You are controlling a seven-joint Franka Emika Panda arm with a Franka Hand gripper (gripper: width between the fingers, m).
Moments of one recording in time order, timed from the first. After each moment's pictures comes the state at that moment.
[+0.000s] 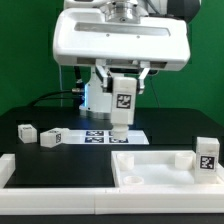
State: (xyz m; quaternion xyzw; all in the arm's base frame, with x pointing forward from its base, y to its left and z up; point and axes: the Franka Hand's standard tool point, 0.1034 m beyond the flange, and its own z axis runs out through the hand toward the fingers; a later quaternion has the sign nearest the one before) arm 0.621 -0.014 0.167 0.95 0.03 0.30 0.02
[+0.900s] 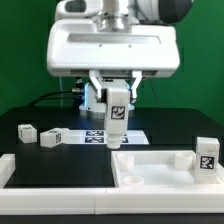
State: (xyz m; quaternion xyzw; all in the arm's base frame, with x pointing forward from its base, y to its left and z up) arm 0.604 -0.029 0.143 0.96 0.06 0.26 -0.01
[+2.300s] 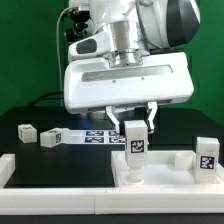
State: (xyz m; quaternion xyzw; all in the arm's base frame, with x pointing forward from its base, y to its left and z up) arm 0.608 0.002 0.096 0.97 0.02 0.25 -0.05
